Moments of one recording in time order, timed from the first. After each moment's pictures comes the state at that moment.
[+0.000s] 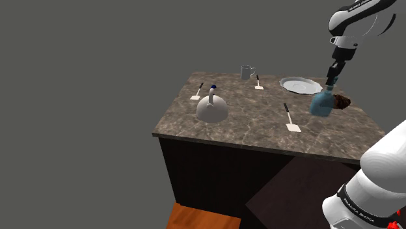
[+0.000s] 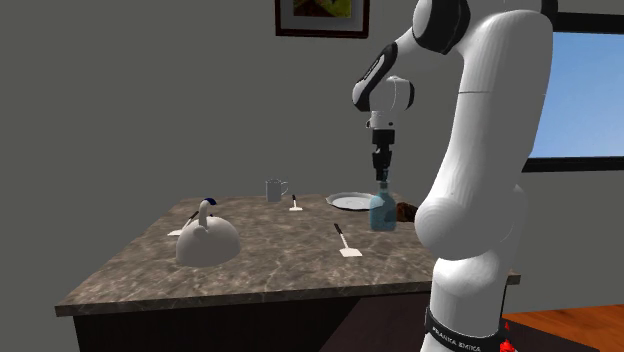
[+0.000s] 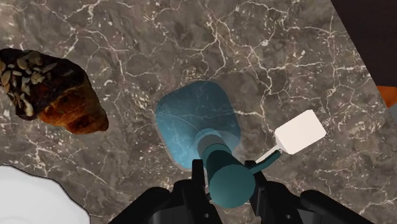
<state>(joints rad) -0.31 -0.06 -0.61 -2.08 -0.02 1.97 -0.94</state>
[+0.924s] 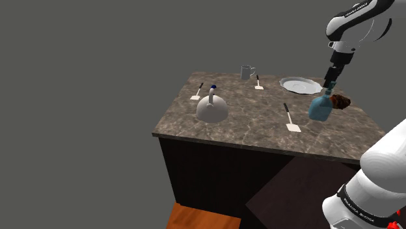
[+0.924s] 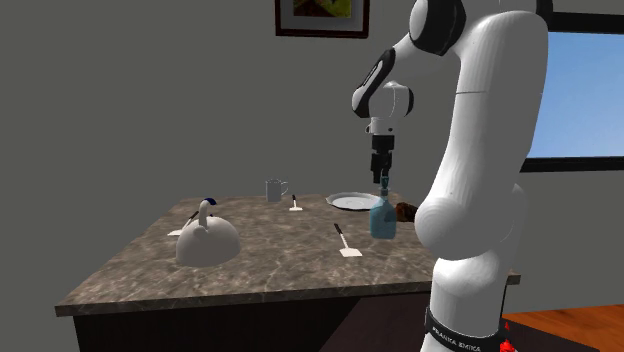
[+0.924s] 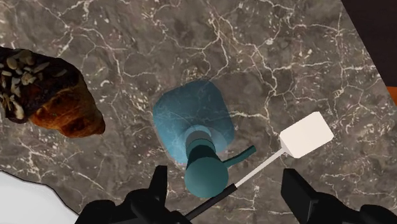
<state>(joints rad) -0.31 -0.04 -0.61 -2.11 -0.01 2.02 -0.95</state>
